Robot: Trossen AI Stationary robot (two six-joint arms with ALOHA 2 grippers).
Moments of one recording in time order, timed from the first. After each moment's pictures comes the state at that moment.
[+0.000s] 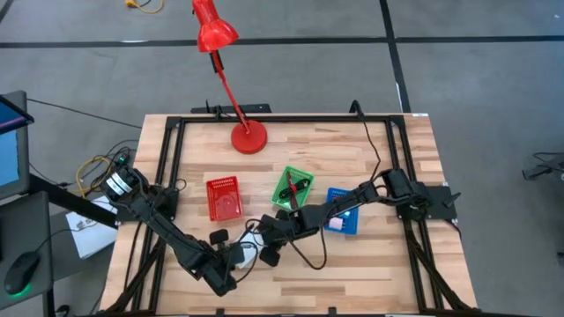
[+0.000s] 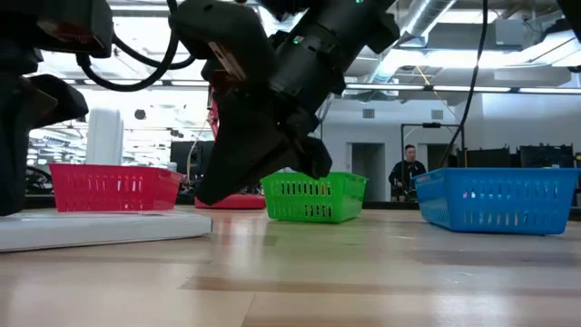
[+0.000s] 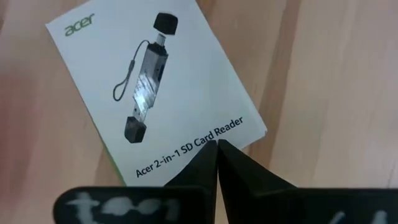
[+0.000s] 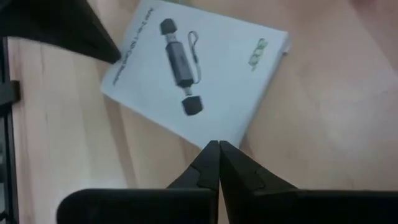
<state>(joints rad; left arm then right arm) -0.76 1.77 1.03 -0.57 -0.33 -0.98 0.29 2.20 1.55 -0.29 0.01 0.65</state>
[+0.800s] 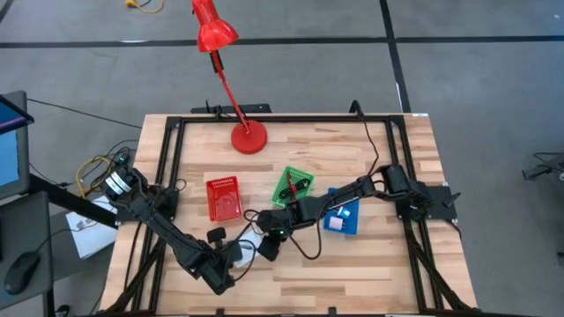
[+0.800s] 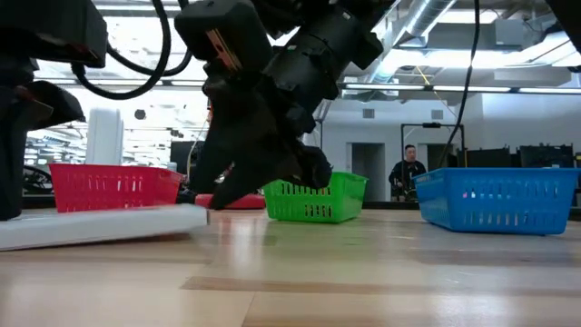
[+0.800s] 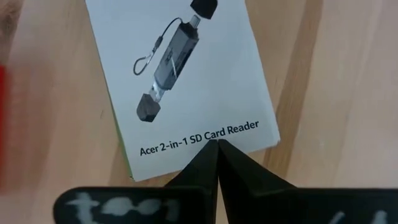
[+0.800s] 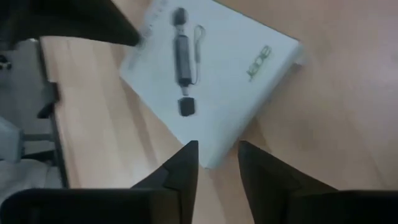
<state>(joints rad) -0.76 1.77 1.01 -0.61 -0.33 -0.99 0.23 2.20 1.55 -0.29 -0.21 0.73</state>
